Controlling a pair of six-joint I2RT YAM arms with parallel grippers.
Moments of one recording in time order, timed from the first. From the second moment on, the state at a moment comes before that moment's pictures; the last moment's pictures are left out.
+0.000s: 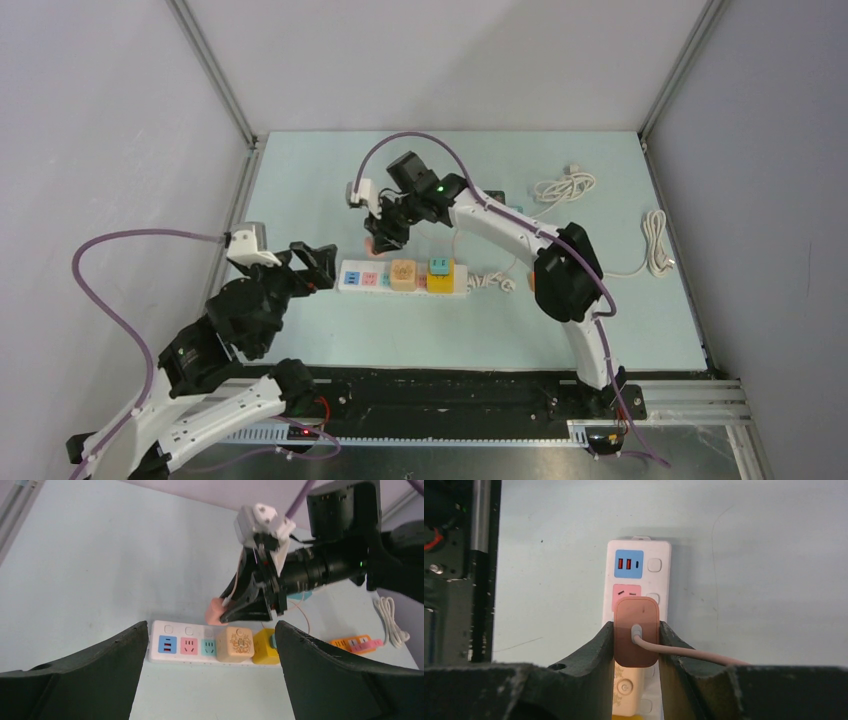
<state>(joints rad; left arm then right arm) -0.92 0.44 0.89 -0.66 -0.75 -0.49 0.83 2.12 1.93 -0.61 -0.63 -0.45</state>
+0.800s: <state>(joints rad) -0.92 0.38 0.91 -0.69 -0.83 -0.47 0.94 2.24 1.91 -0.51 -0.44 -0.65</state>
